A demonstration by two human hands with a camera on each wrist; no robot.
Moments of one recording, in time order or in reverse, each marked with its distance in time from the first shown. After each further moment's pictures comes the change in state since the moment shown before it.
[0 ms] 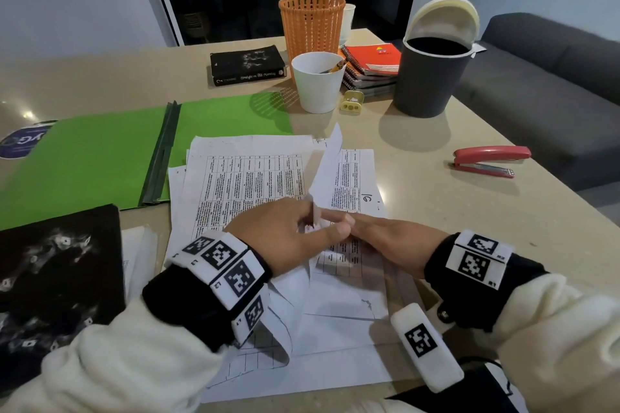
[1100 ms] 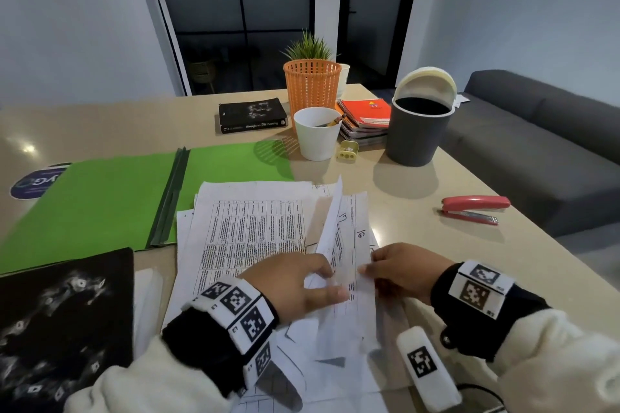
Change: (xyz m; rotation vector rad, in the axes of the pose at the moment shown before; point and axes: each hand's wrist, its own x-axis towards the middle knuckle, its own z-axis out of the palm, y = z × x) left_hand 0.001 -0.002 0.002 -0.003 -0.119 0.071; right_hand 0.008 0.014 -0.024 0.113 0.244 0.245
